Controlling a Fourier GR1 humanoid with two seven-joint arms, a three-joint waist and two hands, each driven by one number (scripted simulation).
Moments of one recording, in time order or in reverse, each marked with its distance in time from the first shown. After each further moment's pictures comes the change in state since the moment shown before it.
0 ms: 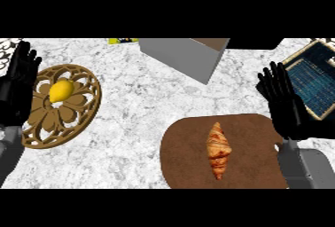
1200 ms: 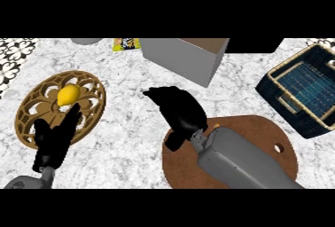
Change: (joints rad) left arm 0.232 -0.116 -0.170 0.094 0.027 -0.071 0.181; right arm -0.477 0.024 0.785 -0.014 0.955 -0.038 0.736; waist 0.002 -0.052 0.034
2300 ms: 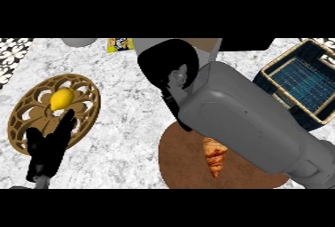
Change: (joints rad) left arm 0.075 -0.001 0.029 -0.054 -0.012 0.012 -0.004; right arm -0.497 -0.020 -0.168 0.080 -0.350 0.807 0.399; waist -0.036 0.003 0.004
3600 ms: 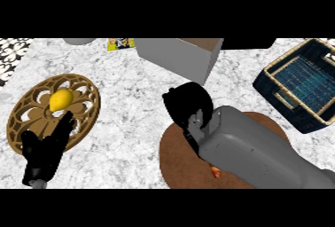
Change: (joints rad) left arm 0.038 -0.008 0.030 -0.045 -0.023 -0.024 0.020; right arm 0.291 -0.039 0.128 -0.167 0.031 -0.018 0.103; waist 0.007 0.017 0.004
